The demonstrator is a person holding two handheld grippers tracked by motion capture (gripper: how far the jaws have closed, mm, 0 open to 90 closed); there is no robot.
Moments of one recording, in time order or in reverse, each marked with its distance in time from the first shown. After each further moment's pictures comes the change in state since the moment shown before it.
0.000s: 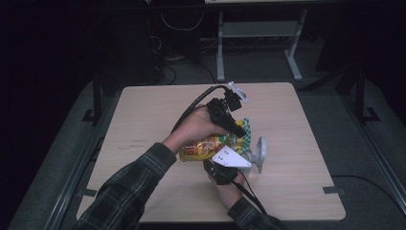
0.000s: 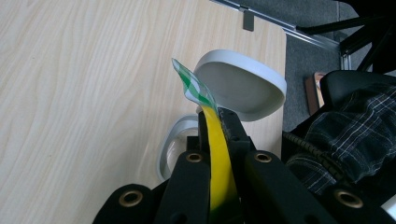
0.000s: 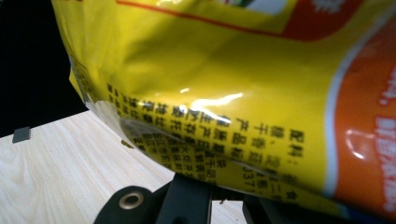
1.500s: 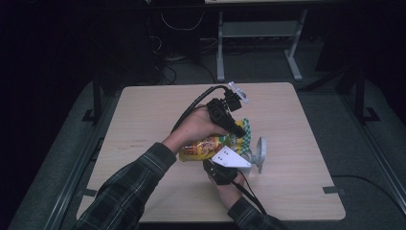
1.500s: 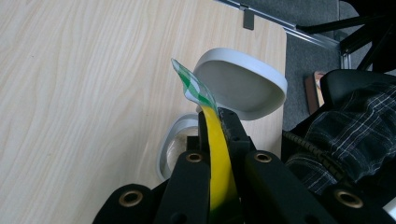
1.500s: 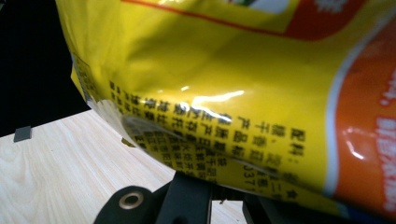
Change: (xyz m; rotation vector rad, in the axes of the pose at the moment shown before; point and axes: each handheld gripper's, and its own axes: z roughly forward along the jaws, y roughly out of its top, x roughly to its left) left arm 0.000 0.000 0.001 0.004 0.001 0.000; right arm 0.001 0.000 0.000 -0.001 0.004 -0.003
